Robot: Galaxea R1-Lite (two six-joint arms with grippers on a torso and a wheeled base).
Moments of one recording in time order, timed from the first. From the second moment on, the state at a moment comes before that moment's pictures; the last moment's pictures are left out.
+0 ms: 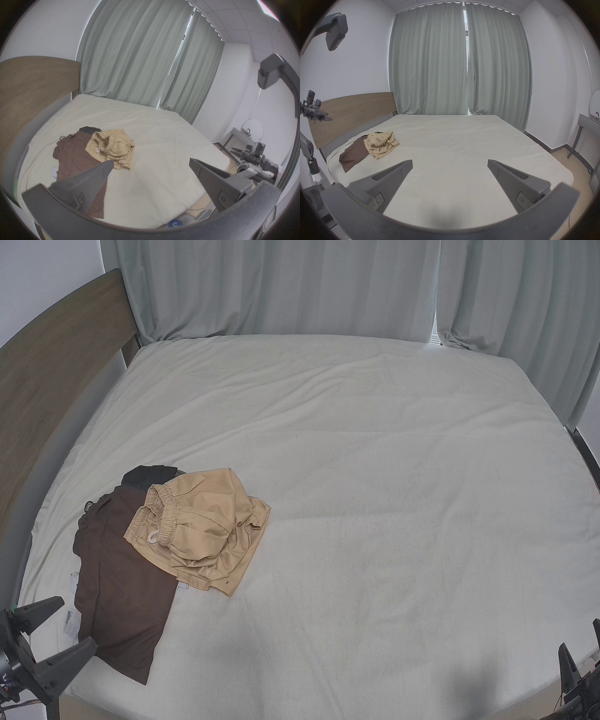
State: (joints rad) left arm -0.13 0.57 -0.31 -0.10 -0.40 -0.15; right arm 0.01 0.02 -0.02 0.00 0.02 -0.01
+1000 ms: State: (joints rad) left arm 0.04 1.09 -0.35 -0.56 -0.83 -0.27; right arm 0.01 0.02 -0.02 0.00 0.02 -0.01
